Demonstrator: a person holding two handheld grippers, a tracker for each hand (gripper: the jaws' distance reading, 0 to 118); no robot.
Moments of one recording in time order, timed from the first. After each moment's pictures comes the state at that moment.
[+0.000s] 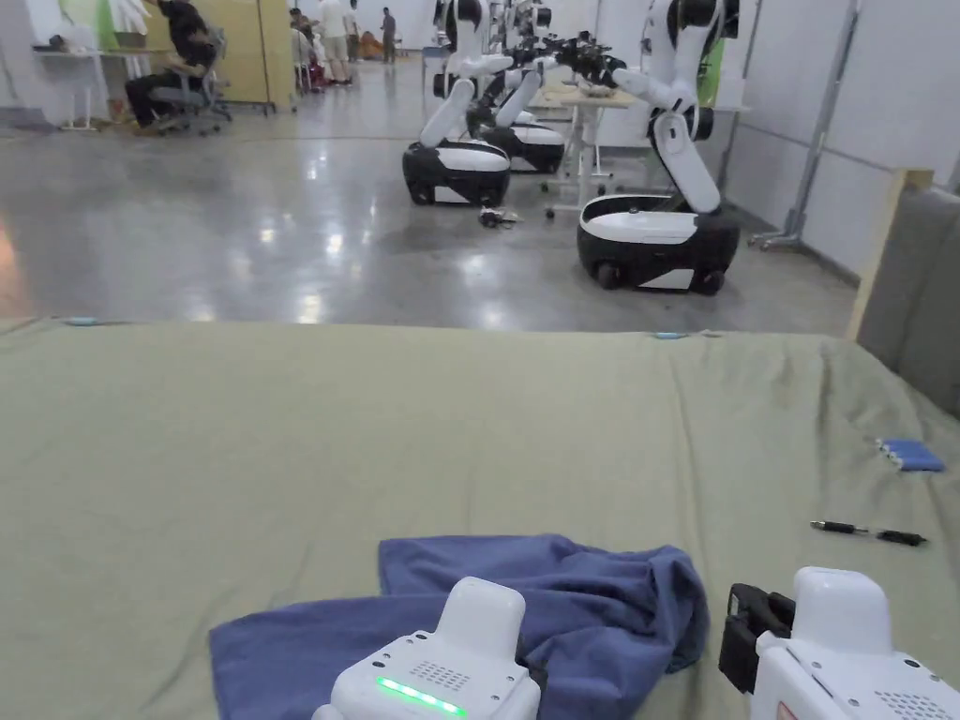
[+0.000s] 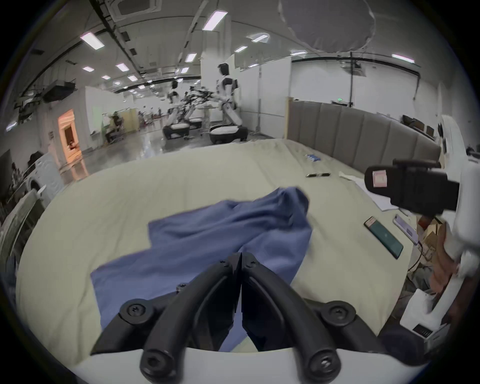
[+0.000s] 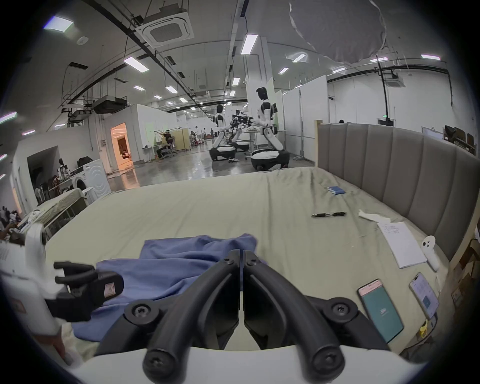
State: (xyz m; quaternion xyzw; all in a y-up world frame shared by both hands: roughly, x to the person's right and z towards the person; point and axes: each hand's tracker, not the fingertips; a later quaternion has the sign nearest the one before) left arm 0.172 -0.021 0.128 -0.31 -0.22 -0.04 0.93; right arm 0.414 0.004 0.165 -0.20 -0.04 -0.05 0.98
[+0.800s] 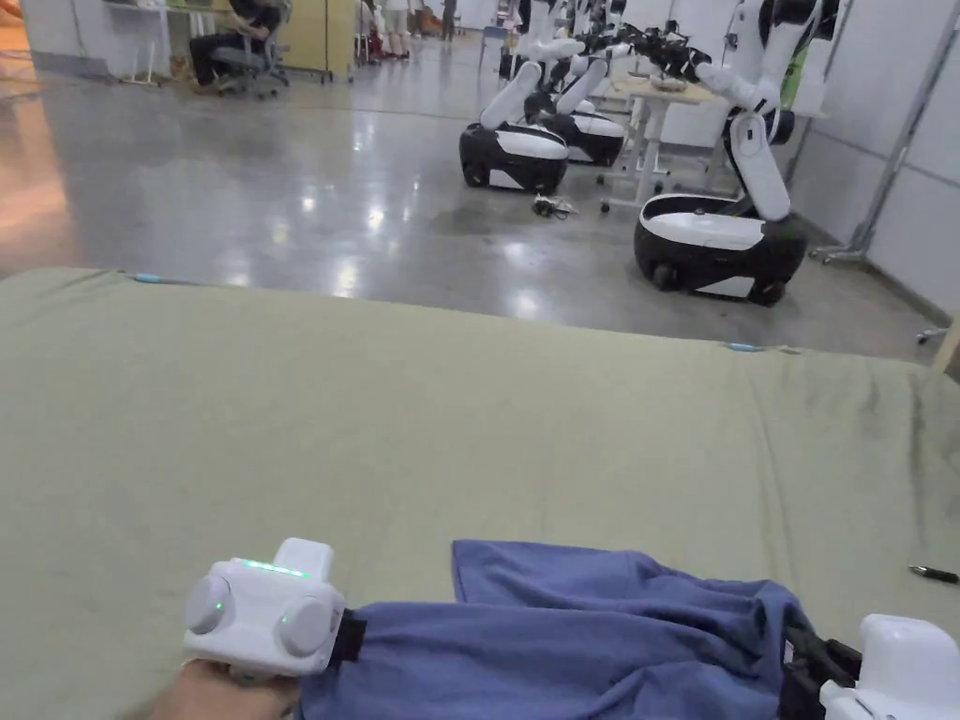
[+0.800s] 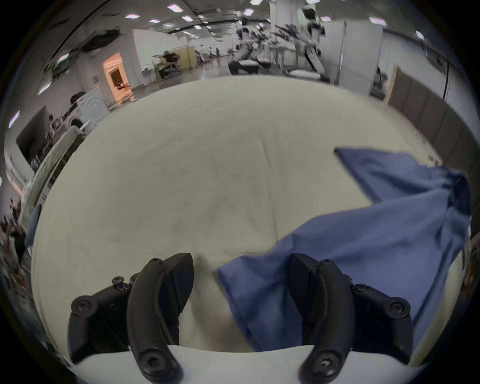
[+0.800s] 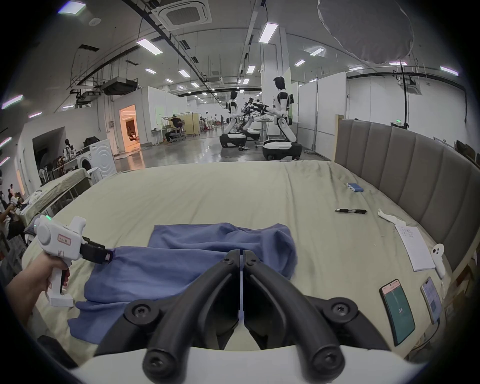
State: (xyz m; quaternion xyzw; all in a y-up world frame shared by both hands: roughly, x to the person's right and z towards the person) left arm -0.013 -0.130 -0.051 -0.48 -0.02 -0.07 0.88; right arm 0.383 -0.014 0.126 -0.24 -0.03 -0.01 0.97
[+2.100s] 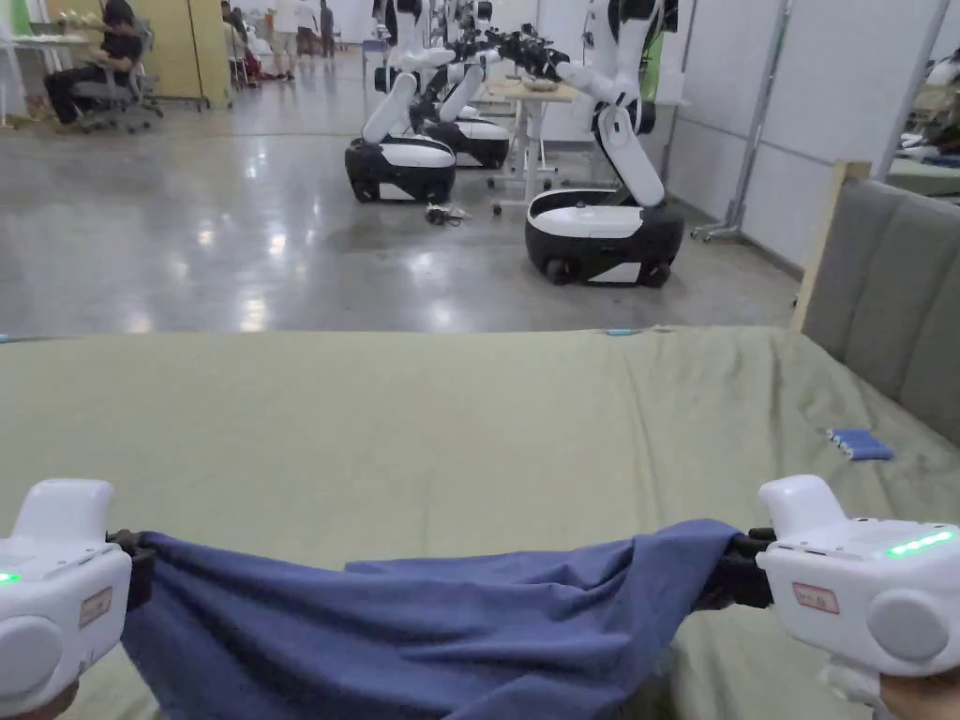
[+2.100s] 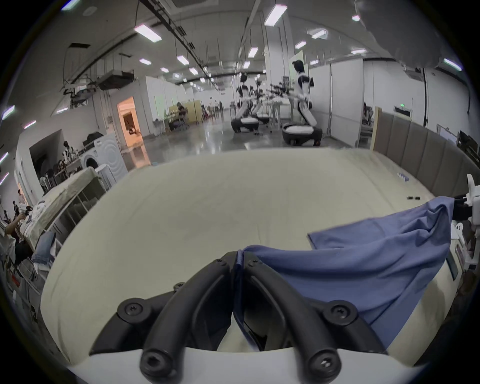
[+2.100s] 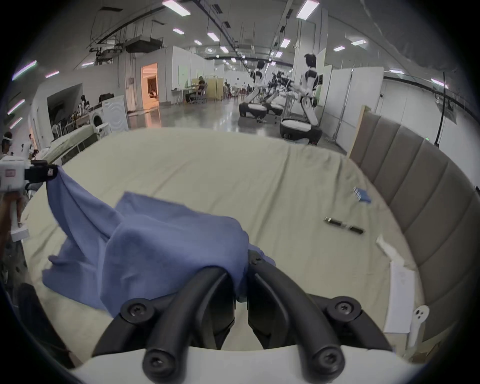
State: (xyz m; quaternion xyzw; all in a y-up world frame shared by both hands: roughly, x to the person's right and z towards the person) left arm -0.010 0.040 0.020 -0.27 -0.03 -0.05 0.96; right arm 0.513 0.031 0.057 -0.31 0.04 0.07 0.95
